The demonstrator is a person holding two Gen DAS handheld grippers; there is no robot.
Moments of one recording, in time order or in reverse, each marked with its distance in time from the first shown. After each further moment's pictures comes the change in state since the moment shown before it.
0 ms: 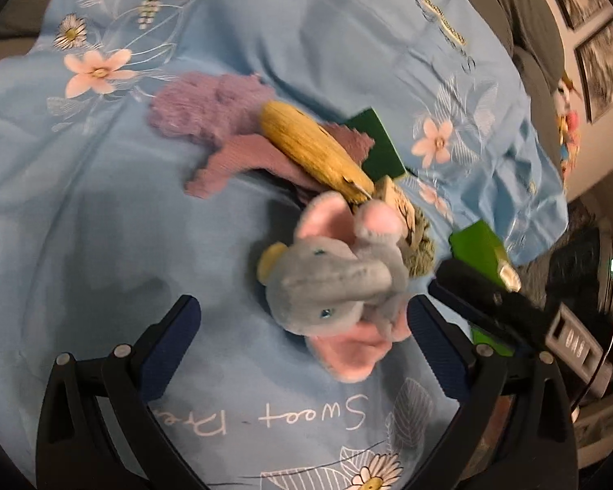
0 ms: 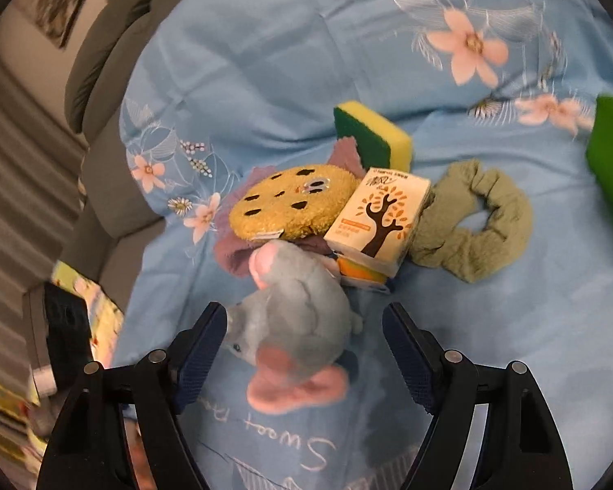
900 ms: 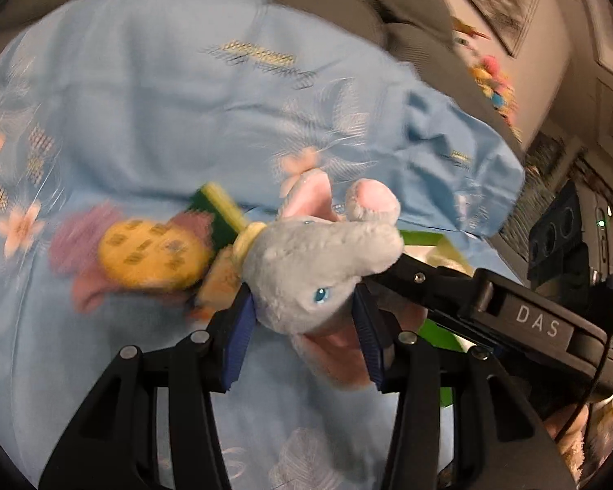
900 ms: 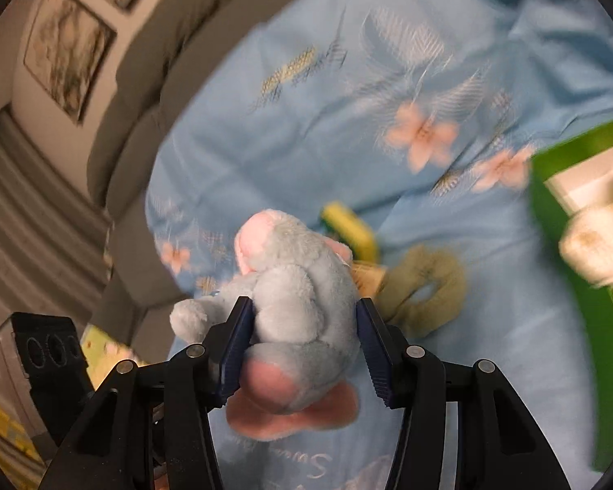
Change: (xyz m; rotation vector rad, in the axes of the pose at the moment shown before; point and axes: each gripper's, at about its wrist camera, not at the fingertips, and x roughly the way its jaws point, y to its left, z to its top) left arm -0.008 -0.157 -0.002 0.361 -0.183 -0.050; right arm -0.099 -0.024 0.011 0.089 -0.284 0.058
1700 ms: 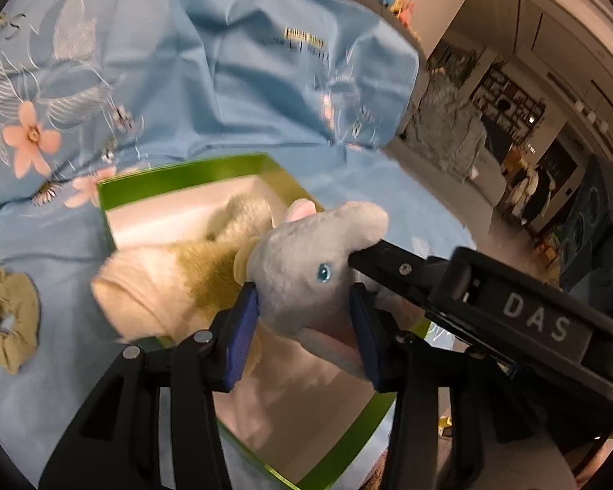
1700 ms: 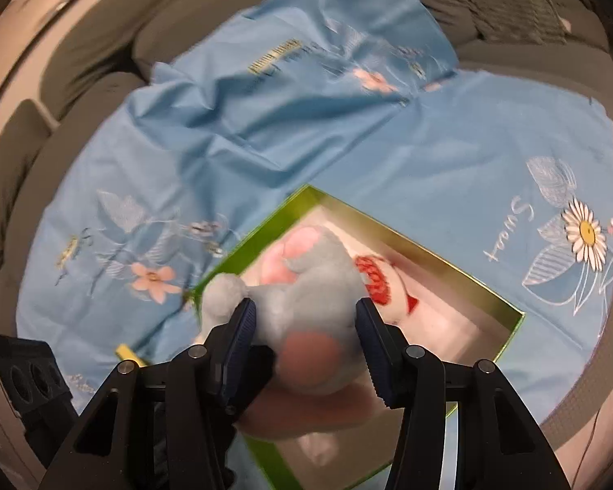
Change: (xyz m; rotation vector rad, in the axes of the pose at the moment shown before) left arm 0.154 -0.212 -0.018 0.214 0.266 -0.325; right arm -0.149 -0.176 0.028 0.371 -0.240 -0.550
